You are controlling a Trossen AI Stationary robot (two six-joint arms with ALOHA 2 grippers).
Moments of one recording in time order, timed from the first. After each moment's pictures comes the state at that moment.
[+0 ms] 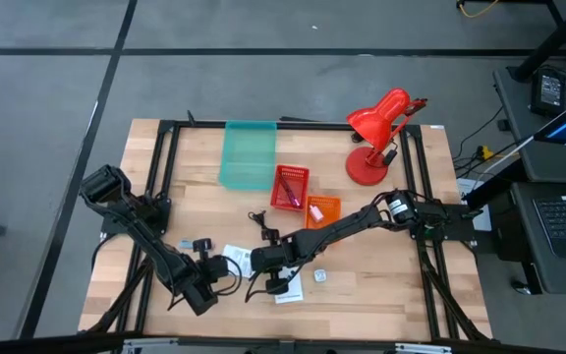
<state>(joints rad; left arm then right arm) -0.81 1.66 0.94 -0.72 -0.42 -0.99 0.30 2.31 1.74 -0.44 0.10 0.12</state>
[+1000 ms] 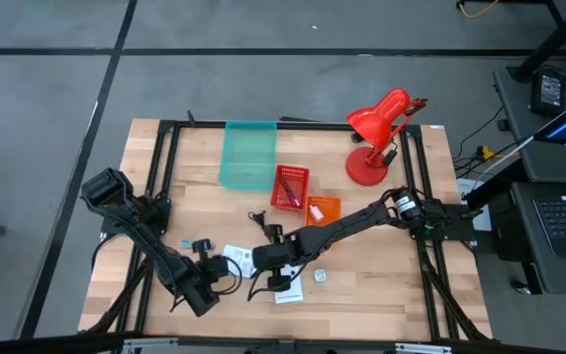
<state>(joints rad) -0.82 1.70 0.93 -0.70 -0.43 -1.05 0.31 2.25 1.74 -0.51 0.17 0.12</state>
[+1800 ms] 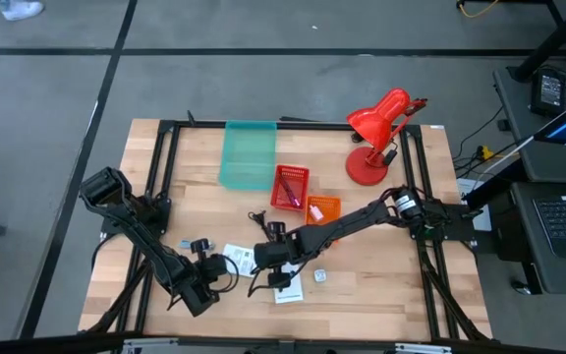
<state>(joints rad) -0.84 1.71 0.88 -0.65 -0.46 -1.11 0.30 2.24 1.71 -0.51 0.19 0.16</state>
